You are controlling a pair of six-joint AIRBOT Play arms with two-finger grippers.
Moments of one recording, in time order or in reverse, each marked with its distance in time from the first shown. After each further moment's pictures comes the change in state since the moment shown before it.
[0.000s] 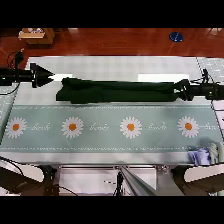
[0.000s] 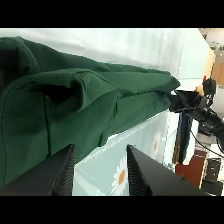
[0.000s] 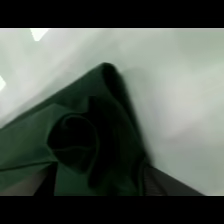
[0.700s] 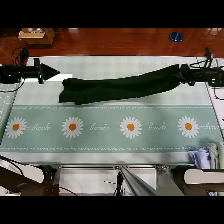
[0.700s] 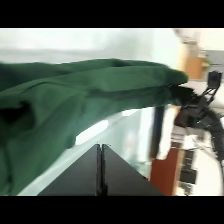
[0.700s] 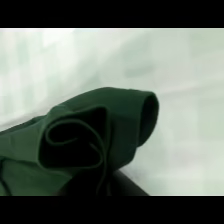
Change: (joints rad) left arm -0.071 -0.002 0.001 -0.148 -0.002 -0.003; right arm 0.101 0.198 0.098 -0.064 -0.006 0.027
